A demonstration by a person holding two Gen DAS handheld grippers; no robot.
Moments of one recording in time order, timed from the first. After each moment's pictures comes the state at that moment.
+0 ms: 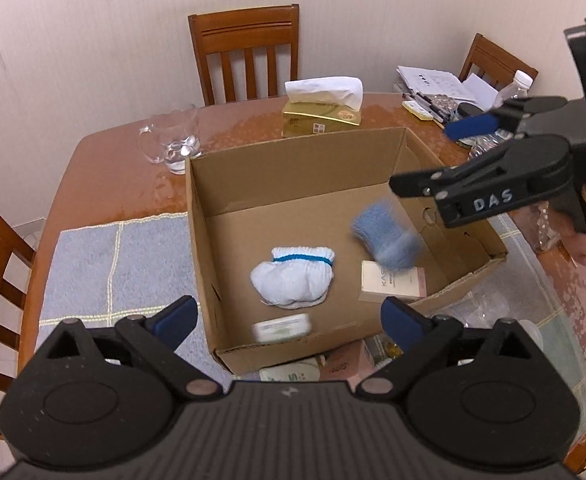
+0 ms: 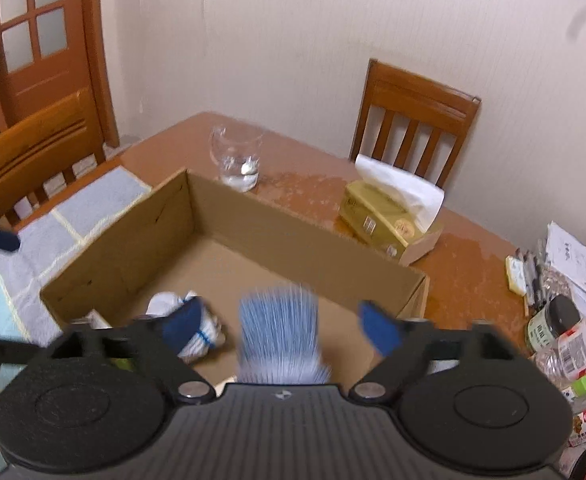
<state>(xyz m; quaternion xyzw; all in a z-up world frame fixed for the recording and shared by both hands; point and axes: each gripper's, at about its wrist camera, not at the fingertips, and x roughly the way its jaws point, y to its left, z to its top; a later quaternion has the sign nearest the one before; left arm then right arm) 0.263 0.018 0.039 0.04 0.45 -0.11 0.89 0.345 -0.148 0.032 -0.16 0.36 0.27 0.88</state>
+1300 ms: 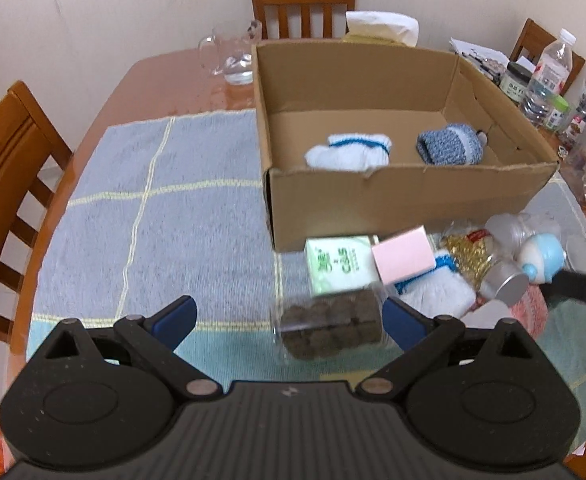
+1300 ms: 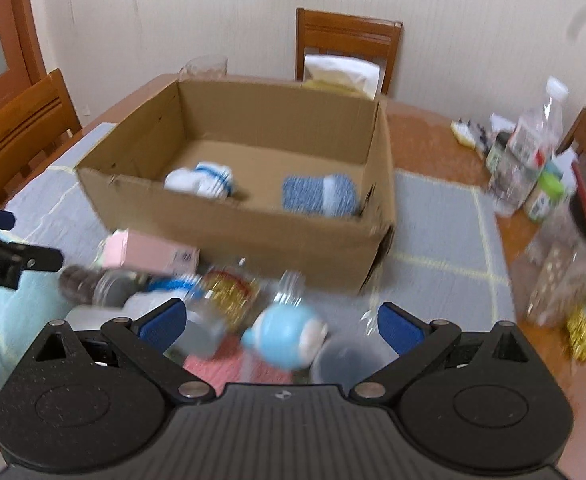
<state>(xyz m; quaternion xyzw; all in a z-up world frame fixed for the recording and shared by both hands) 0.195 0.048 -0.028 0.03 0.49 -0.03 0.87 0.185 -0.195 -0.025 -0.08 0.43 0.17 0.88</state>
